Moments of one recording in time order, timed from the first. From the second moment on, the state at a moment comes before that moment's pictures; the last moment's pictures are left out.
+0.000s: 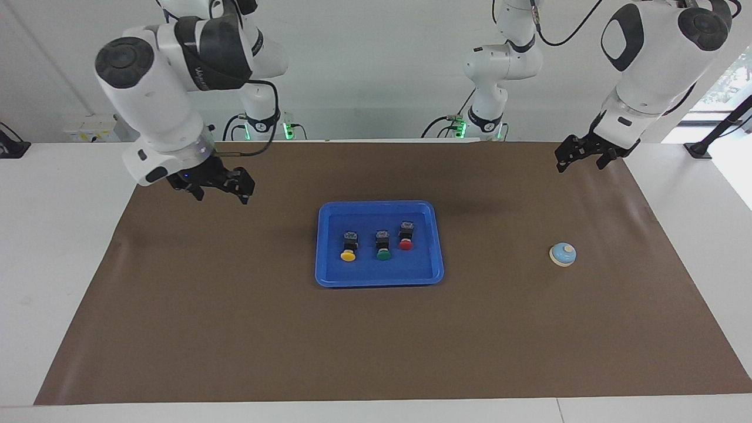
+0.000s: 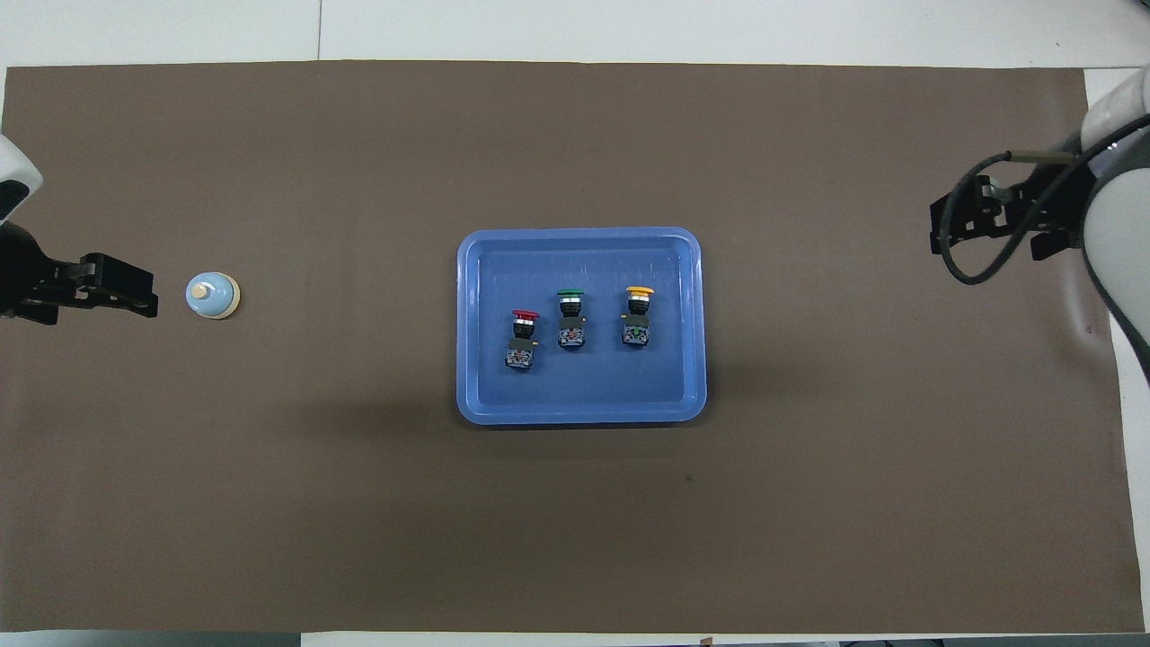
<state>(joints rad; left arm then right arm) -0.02 -0.01 -0.03 -1.67 0.01 1.55 -0.05 -0.02 0.14 0.05 -1.43 0.00 1.45 0.13</state>
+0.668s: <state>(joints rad) -0.02 -0.01 -0.03 -1.67 0.01 1.55 -0.05 -0.05 0.02 0.06 -1.58 0.00 1.51 0.07</state>
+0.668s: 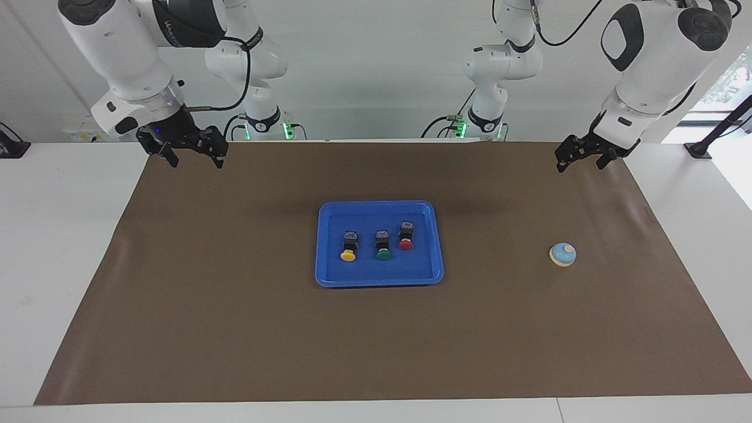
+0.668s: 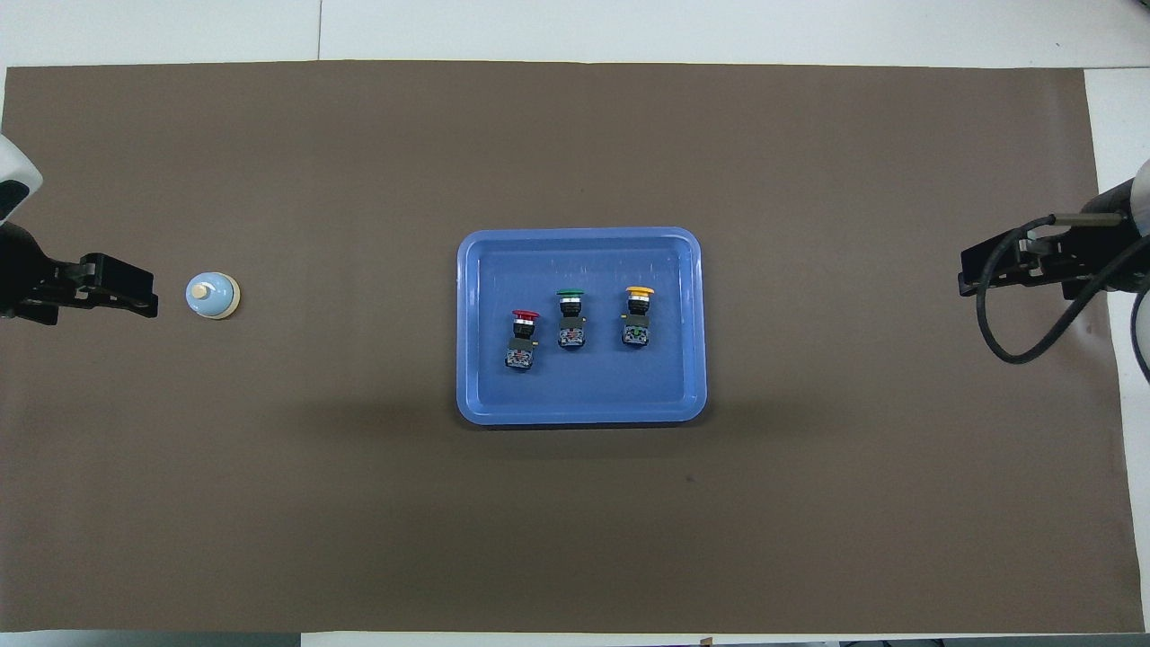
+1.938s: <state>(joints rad) -0.02 -0.01 -0.03 -1.67 0.01 1.55 -0.05 -0.05 0.02 0.06 -1.58 0.00 1.51 0.07</state>
